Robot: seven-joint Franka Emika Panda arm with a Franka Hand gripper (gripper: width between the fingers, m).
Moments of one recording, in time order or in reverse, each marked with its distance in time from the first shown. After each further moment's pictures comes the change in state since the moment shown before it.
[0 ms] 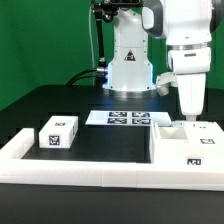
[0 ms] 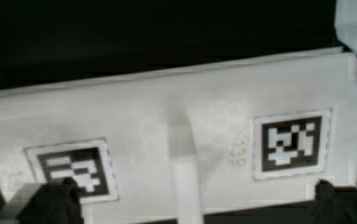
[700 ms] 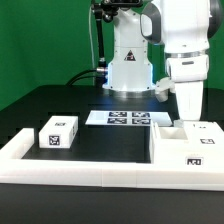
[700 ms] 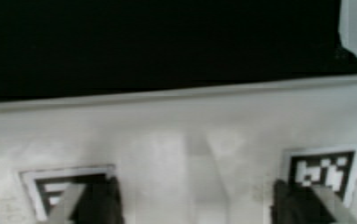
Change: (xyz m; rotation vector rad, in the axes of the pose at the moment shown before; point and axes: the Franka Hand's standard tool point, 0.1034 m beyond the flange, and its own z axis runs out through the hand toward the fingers) arm -0.001 -0.003 0.009 0.009 0.010 0.010
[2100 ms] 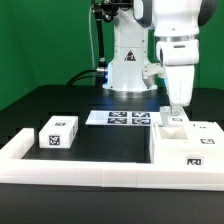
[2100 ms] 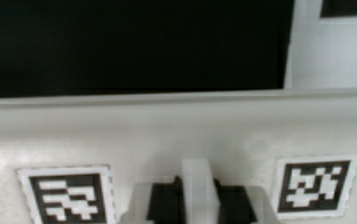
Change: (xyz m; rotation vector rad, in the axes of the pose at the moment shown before) arm -0.035 -0.002 -0.038 0.017 -0.069 -0.115
